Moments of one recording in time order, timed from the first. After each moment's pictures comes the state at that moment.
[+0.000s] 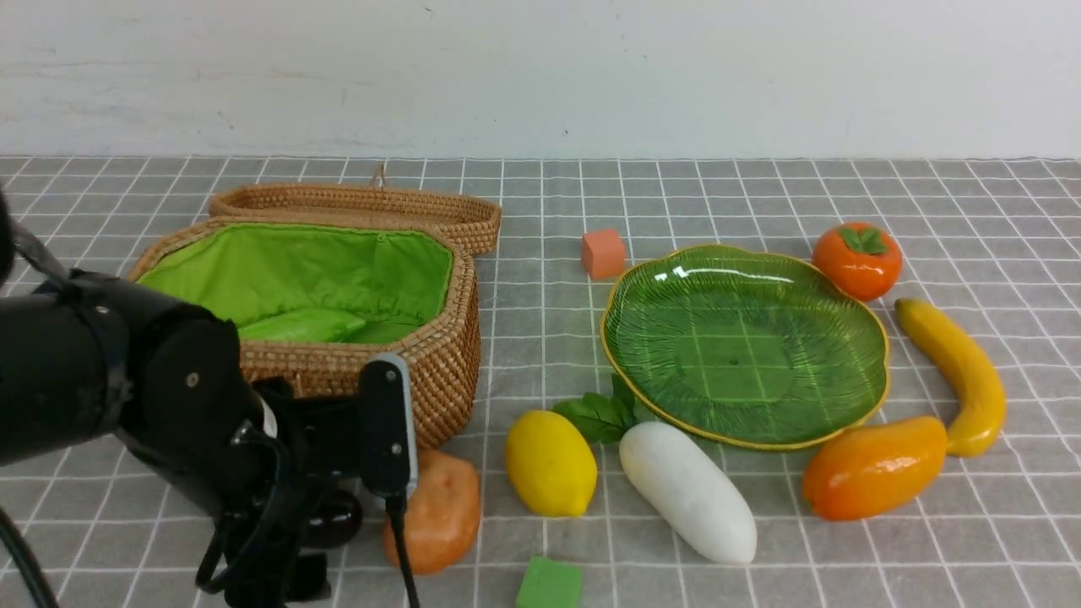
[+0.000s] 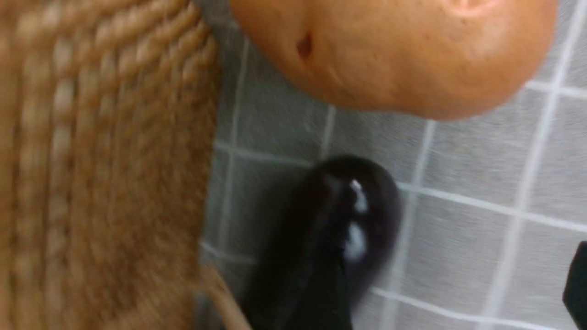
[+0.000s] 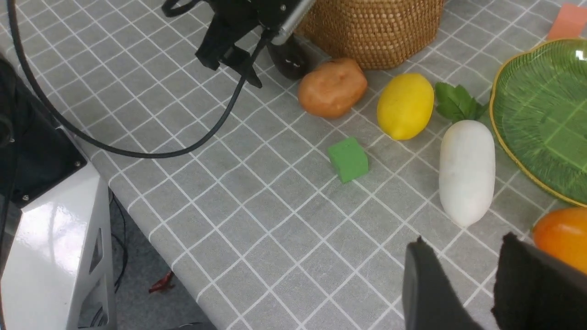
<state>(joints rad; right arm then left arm) 0.38 0.60 -1.02 0.48 1.18 -0.42 -0.41 1.54 -0.88 0.02 0.63 1.01</state>
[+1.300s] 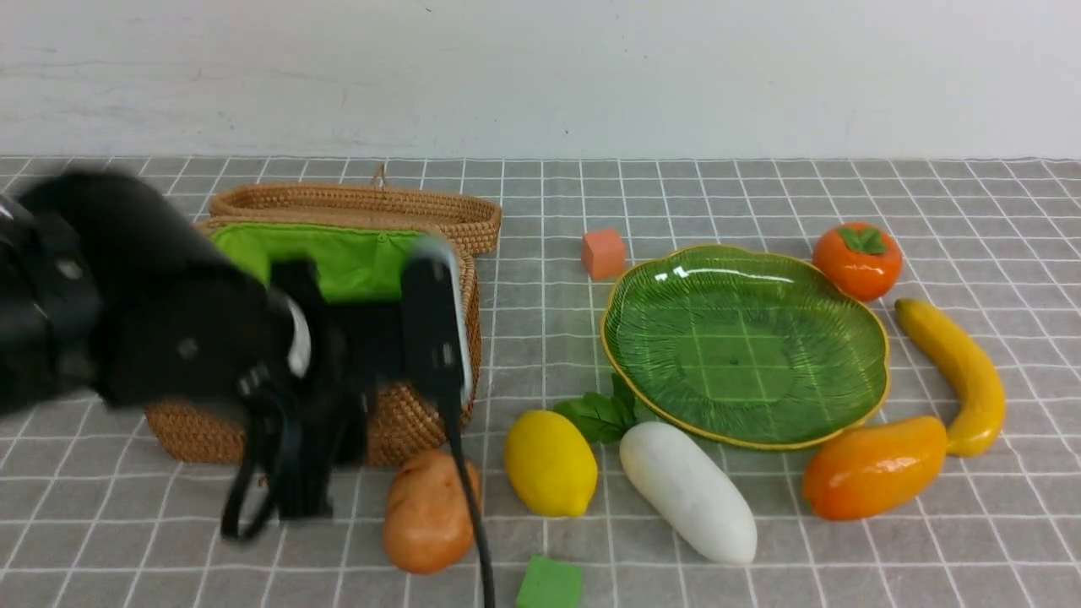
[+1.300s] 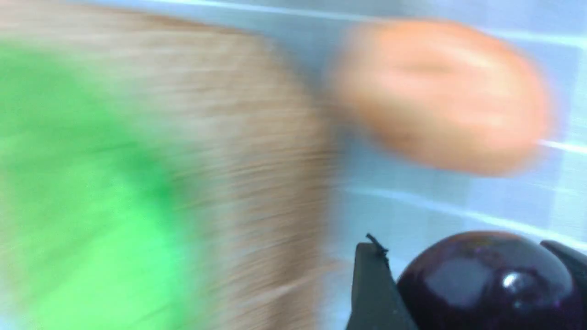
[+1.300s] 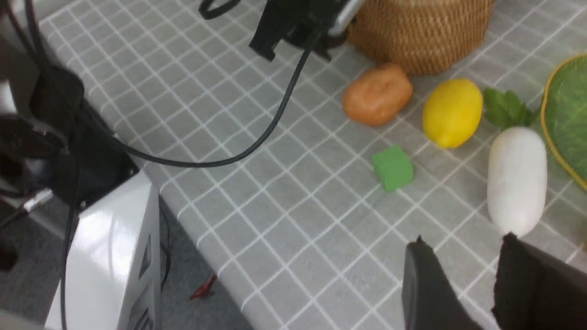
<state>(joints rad) 0.38 0.60 -1.02 0.56 1.15 -0.42 -0.59 1.39 -1.06 0.37 0.74 0.59</state>
